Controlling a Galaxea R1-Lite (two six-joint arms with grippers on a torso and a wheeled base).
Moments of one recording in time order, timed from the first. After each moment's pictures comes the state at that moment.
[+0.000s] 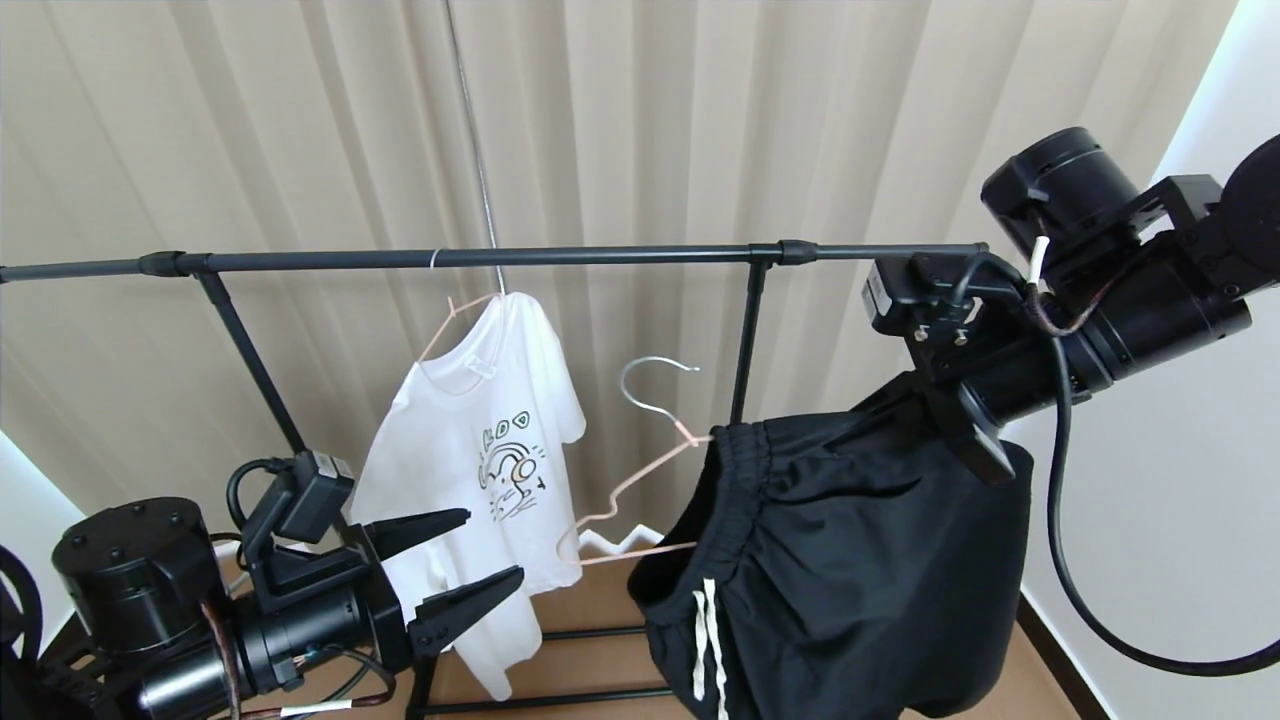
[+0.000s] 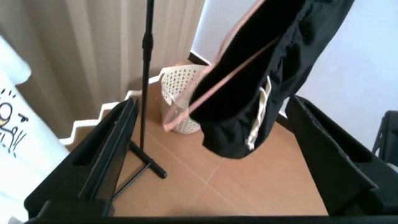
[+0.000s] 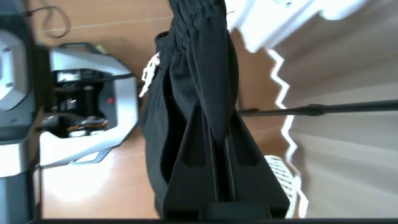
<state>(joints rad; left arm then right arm) -0.24 1.85 -0.09 -1.57 -0.64 -0.07 0.39 1.79 -1.63 0.81 0.51 -0.89</state>
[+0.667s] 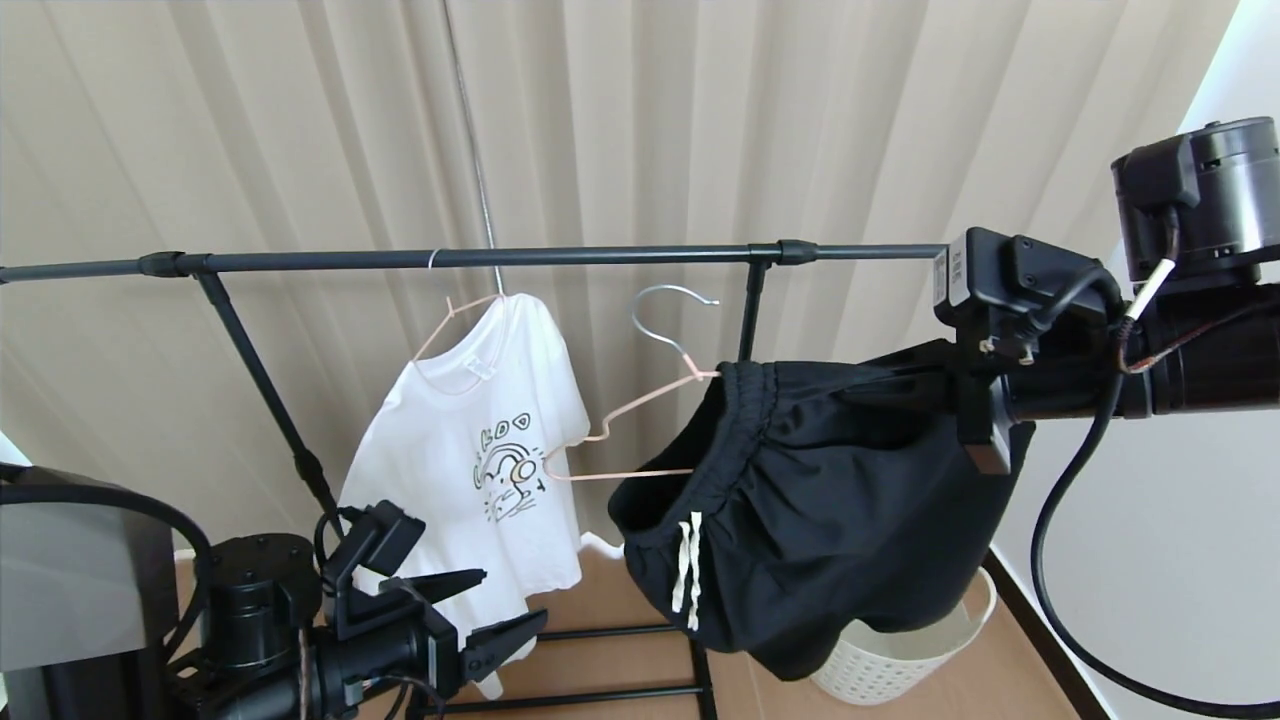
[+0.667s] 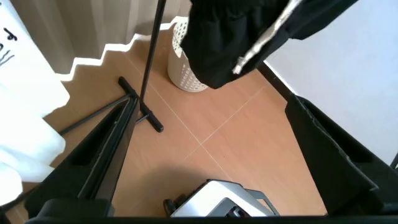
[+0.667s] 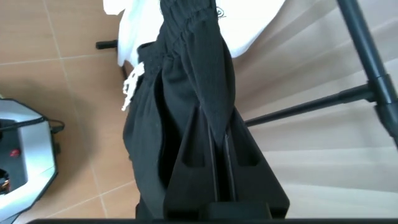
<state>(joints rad) -0.32 2.07 -0.09 -1.57 -0.46 -0.12 0.39 1.58 -1.20 0.16 0.46 -0.83</state>
